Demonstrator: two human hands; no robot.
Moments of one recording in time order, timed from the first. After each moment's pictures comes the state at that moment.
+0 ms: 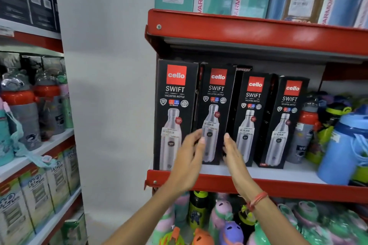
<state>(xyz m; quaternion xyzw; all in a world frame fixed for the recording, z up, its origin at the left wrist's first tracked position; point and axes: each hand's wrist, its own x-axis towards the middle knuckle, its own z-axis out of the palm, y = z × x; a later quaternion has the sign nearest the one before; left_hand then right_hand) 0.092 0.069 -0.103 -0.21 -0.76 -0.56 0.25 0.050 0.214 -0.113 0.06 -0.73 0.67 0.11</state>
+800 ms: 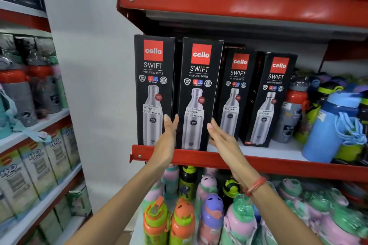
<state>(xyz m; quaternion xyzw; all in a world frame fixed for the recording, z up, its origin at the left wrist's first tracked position) 0.102 0.090 -0.110 -0.03 -0.73 -0.67 0.09 0.081 0.262 -0.114 0.11 -0.79 0.61 0.04</state>
